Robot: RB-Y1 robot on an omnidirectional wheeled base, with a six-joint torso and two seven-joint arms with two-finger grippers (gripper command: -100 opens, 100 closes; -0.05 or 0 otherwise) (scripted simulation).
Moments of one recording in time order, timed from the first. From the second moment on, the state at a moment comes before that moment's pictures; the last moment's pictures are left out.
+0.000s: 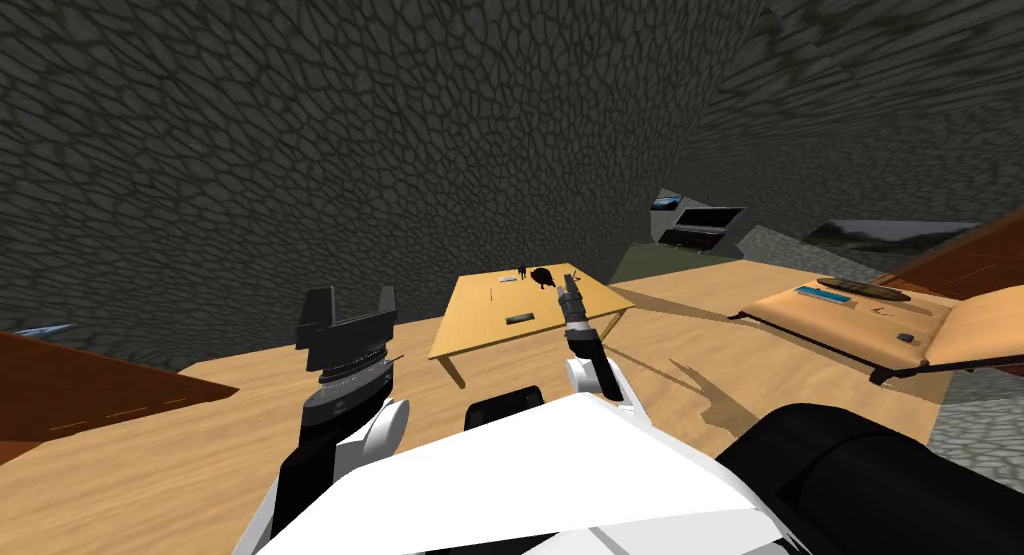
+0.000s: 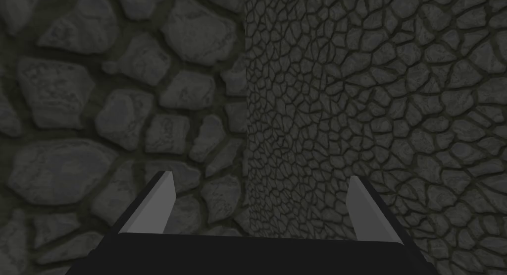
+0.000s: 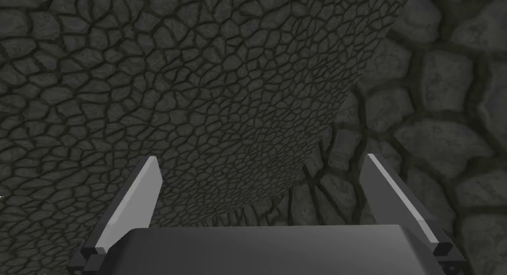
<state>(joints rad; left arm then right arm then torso) 0.49 0.03 -0.03 -2.33 -0.05 -0.63 0.14 0.51 0.01 0.00 -2.20 0.09 -0.38 0.07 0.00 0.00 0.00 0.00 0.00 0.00</state>
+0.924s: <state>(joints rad) 0.49 0.03 -0.03 -2.33 -0.05 -0.63 0.14 0.50 -0.25 0.08 -2.03 0.15 -0.38 0.10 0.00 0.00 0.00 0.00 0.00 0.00</state>
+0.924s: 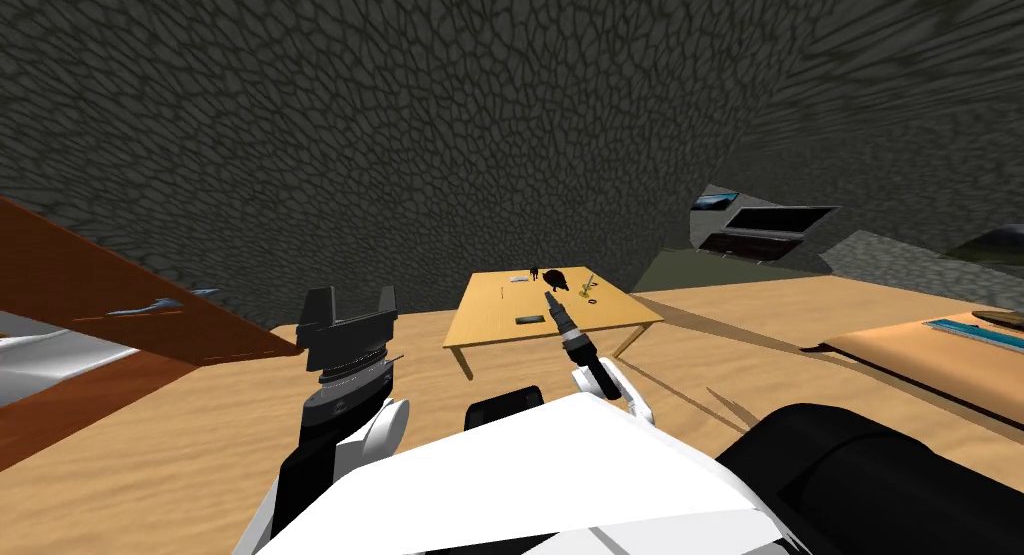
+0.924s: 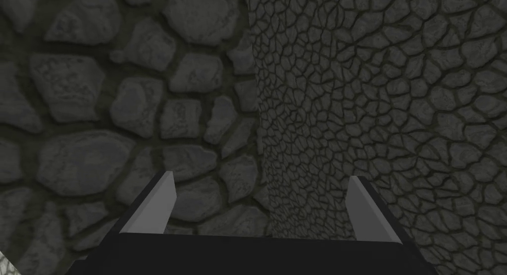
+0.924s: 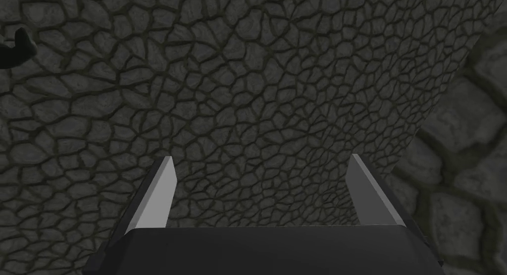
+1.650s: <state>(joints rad) 0.49 0.03 -0.03 -2.33 -0.05 -0.63 0.14 0.50 -0.49 0.18 -1.82 0.22 -0.39 0.12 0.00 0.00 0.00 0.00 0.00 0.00</state>
